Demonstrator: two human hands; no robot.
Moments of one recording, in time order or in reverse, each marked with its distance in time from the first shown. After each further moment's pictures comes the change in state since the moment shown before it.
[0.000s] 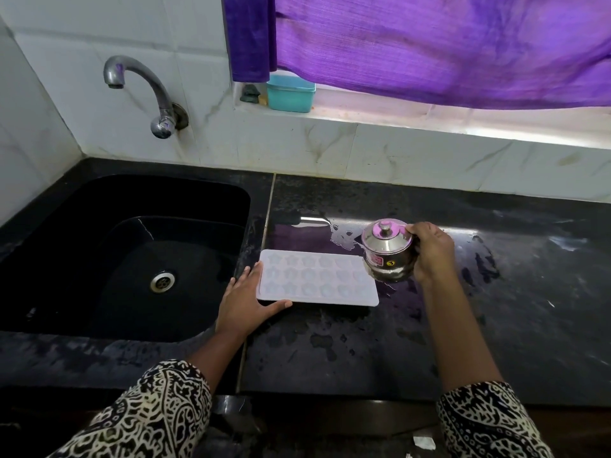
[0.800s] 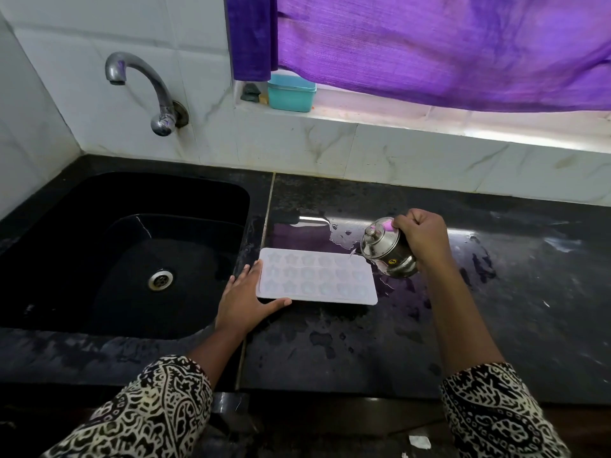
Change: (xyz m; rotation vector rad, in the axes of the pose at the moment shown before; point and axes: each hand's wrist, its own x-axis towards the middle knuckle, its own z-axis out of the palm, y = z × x) left_hand 0.001 -0.003 0.003 0.003 -0.019 0.004; right_hand 0.009 -0.013 0.007 -0.536 -0.126 -0.283
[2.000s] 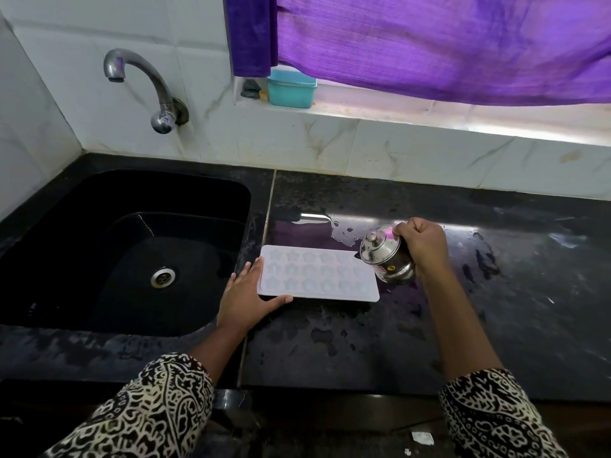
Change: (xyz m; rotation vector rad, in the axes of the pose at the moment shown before) left_hand -0.001 0.002 -0.002 0.000 0.010 -0.001; right_hand -0.008 0.017 0.004 0.066 0.029 0.115
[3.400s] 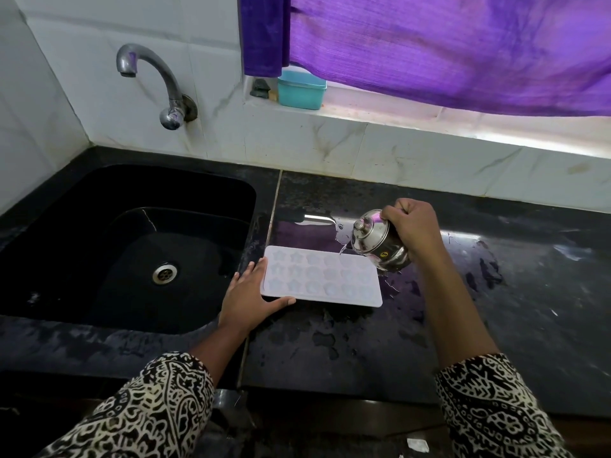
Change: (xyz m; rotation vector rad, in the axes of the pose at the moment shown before) left_hand 0.001 -0.003 0.003 -0.010 0.000 0.000; right_hand 0.007 -0.042 0.021 -0.157 -0.101 -0.192
